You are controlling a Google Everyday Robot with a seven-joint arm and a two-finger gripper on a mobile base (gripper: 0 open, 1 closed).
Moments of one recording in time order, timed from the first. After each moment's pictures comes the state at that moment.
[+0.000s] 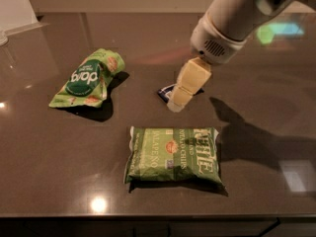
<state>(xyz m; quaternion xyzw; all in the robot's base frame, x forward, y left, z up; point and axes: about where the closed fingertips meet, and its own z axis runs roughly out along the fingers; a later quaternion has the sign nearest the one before) 0.512 -0.070 0.936 -0.56 0.80 0.09 0.21</state>
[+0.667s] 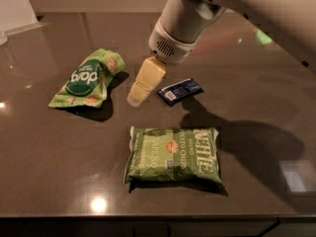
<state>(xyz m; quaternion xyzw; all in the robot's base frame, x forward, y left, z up) 0.542 0.005 0.912 -0.52 0.83 0.10 0.19</state>
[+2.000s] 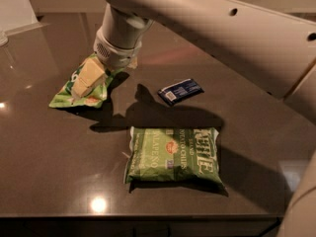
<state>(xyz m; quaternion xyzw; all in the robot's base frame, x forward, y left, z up) 0.576 0.122 0.881 -0.42 0.88 0.14 0.17</state>
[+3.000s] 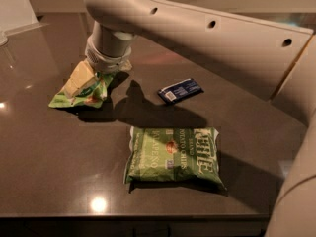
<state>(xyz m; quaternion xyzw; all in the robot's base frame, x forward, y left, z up) 0.598 0.148 0.865 -0.37 0.89 0.13 0.21</state>
